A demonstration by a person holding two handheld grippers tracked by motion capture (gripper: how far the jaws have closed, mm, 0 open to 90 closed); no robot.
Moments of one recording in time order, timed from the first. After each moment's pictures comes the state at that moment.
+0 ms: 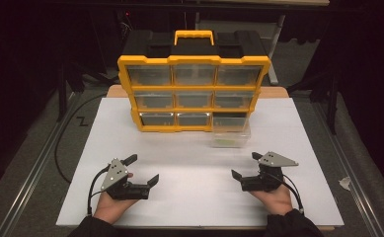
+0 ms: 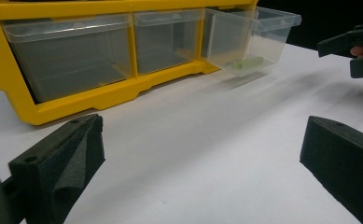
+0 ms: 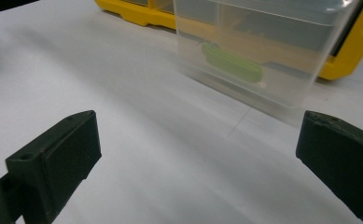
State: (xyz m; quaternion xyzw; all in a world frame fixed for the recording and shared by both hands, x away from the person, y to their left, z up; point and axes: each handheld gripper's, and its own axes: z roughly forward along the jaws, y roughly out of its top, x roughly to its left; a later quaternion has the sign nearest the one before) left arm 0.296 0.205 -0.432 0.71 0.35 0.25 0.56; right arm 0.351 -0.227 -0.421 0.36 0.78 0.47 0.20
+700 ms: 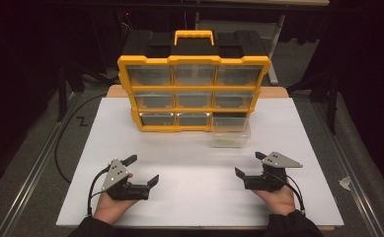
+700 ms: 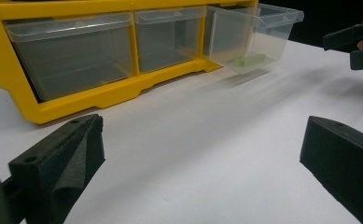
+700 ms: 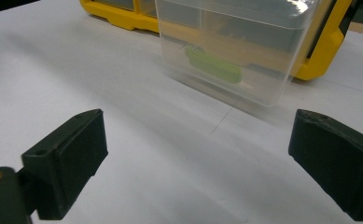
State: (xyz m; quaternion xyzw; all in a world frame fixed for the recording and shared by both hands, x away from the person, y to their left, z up) left arm 0.295 0.205 -0.432 0.71 0.35 0.25 0.55; right arm 0.348 -0.233 -0.419 0.36 0.77 0.47 0.22
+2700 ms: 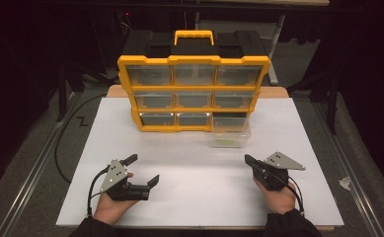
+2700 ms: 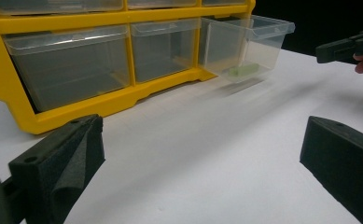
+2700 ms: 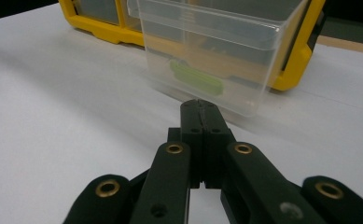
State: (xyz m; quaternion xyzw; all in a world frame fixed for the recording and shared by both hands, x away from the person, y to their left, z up) left arm 0.293 0.204 -0.429 0.70 0.34 0.26 0.57; right arm 0.344 -0.231 -0.413 0.38 0.75 0.47 0.25
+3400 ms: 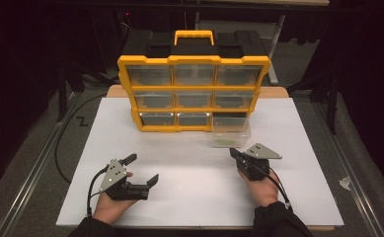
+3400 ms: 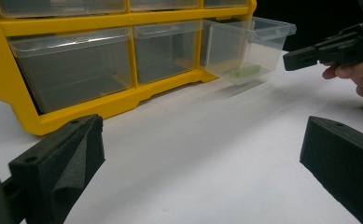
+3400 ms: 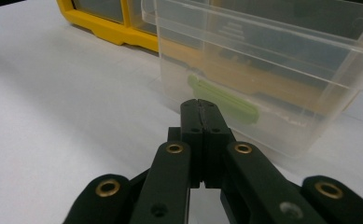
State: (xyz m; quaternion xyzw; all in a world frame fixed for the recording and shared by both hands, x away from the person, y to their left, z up) left arm 0.293 0.207 -0.428 0.70 0.34 0.26 0.57; right arm 0.372 -0.190 -0.419 0.37 0.77 0.46 0.26
